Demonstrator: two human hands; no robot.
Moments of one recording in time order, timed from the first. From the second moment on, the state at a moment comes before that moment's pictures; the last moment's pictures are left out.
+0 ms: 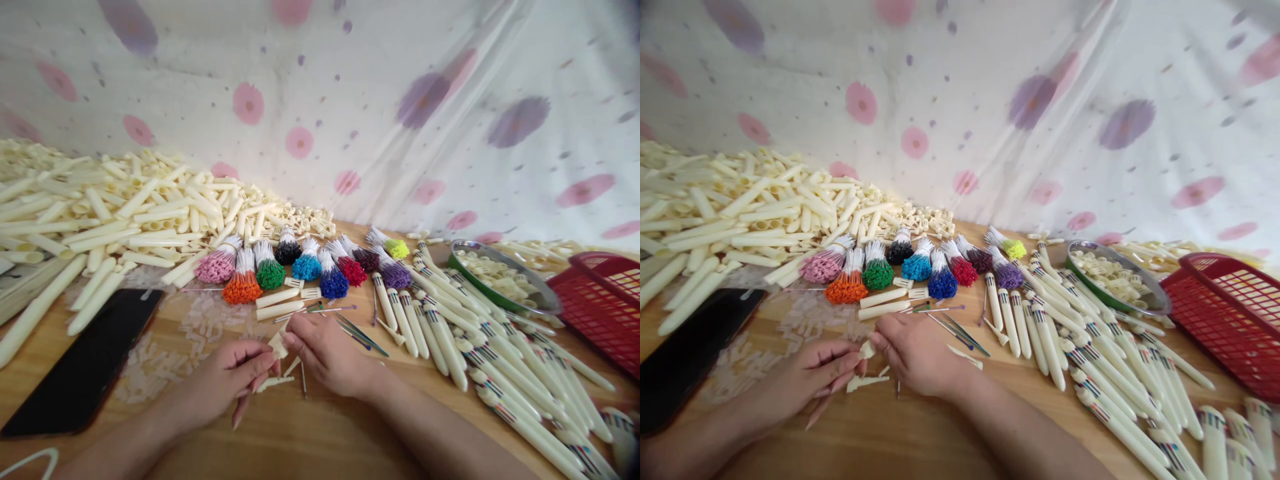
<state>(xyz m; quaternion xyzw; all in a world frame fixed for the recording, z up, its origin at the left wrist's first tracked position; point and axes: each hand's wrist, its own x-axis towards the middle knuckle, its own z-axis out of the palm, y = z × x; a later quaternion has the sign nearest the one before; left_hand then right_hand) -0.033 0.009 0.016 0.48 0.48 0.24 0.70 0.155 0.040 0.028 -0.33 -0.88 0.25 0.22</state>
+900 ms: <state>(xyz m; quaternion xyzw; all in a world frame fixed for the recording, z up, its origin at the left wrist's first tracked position) -0.033 0.009 0.015 0.47 0.47 0.25 0.71 0.152 0.037 0.031 -0.34 -0.88 0.26 0.22</state>
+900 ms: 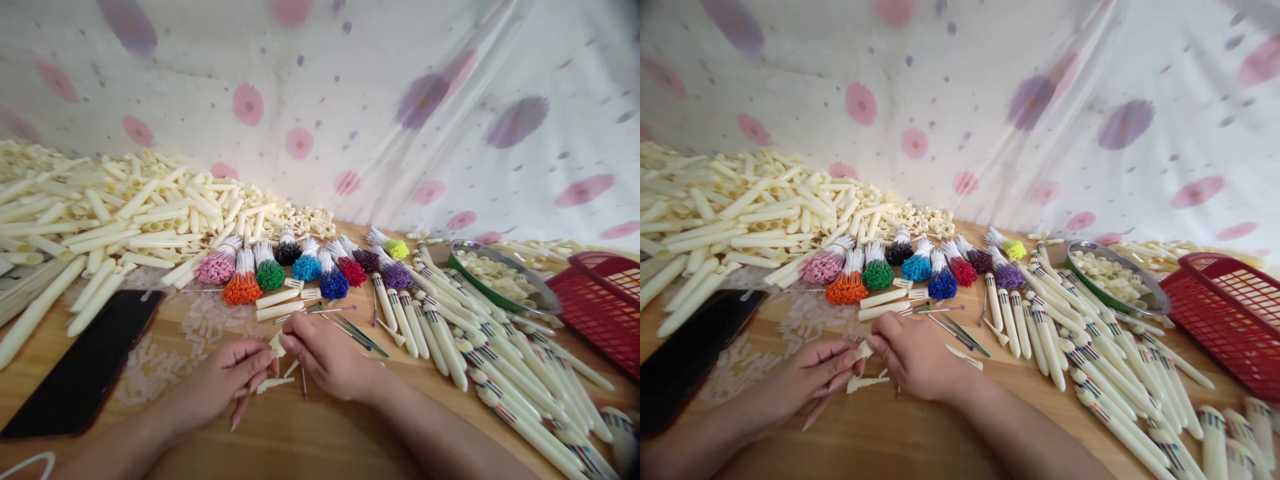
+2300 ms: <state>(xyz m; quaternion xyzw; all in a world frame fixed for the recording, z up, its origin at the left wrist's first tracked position) -0.031 0.005 0.012 0.79 0.53 0.24 0.20 0.141 0.036 0.025 -0.45 -0.83 0.28 0.18</state>
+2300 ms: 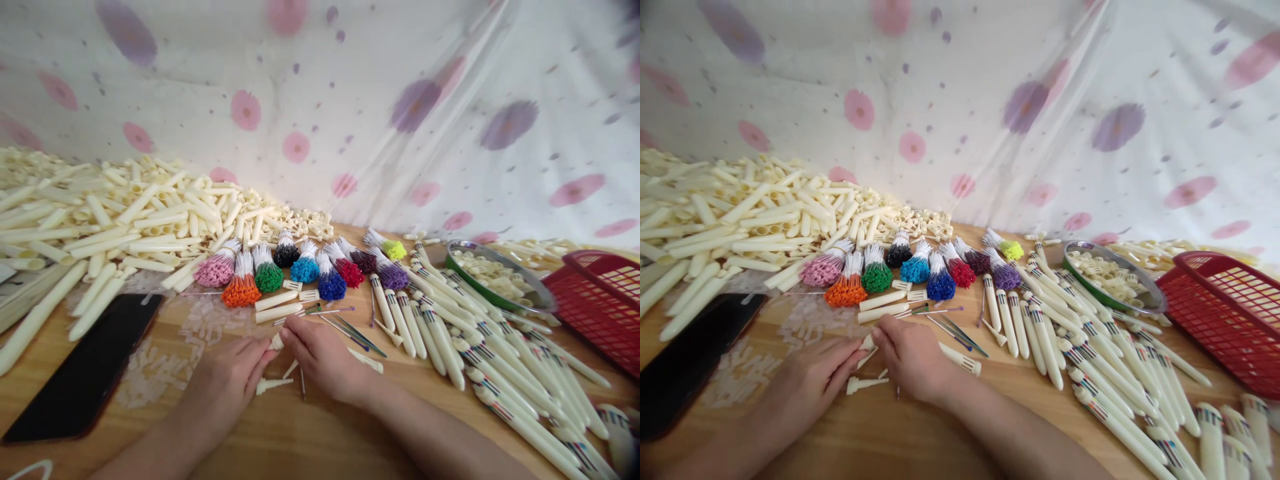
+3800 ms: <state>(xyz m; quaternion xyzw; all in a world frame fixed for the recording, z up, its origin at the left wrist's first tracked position) -0.075 0.049 0.042 0.55 0.61 0.46 0.33 0.077 0.046 0.025 -0.39 -0.92 0.06 -0.01</state>
